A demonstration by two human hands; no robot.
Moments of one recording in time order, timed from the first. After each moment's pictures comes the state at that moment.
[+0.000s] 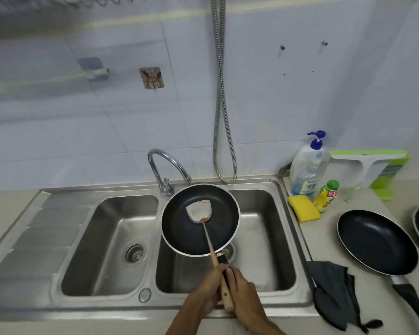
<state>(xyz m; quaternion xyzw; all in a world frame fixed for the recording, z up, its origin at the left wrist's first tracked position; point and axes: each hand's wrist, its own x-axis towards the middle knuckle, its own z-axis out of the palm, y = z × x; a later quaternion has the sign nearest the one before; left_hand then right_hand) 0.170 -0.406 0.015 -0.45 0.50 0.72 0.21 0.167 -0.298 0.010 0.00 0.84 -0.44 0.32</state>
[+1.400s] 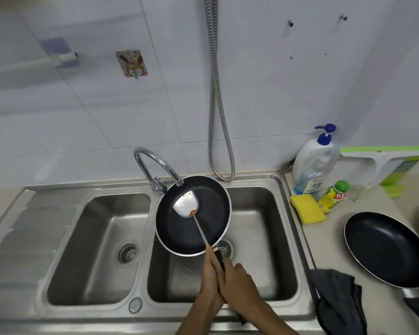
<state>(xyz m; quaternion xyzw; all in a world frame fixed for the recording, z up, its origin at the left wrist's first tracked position) 0.121 -0.400 -0.013 -0.45 0.37 0.81 0.08 0.109 -0.318 0.015 -0.16 0.91 -0.24 0.30</state>
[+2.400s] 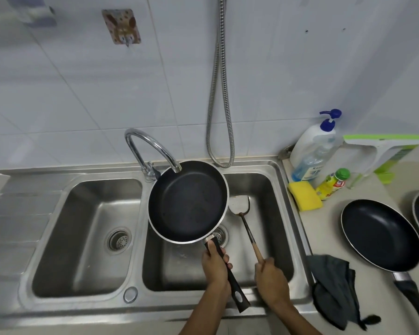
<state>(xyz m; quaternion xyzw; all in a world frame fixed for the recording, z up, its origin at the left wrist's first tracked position) 0.108 -0.384 -0.045 -0.51 0.41 0.75 -0.09 0.099 -0.248 -0.069 0.05 0.94 -0.25 0.21</state>
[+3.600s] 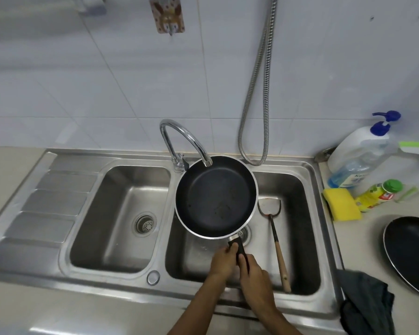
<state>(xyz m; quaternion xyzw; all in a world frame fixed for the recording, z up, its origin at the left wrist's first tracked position) 0.126 -0.438 -0.028 -0.41 0.71 0.56 0.15 0.128 -0.327 -0.067 -0.03 0.89 -0.36 0.26</state>
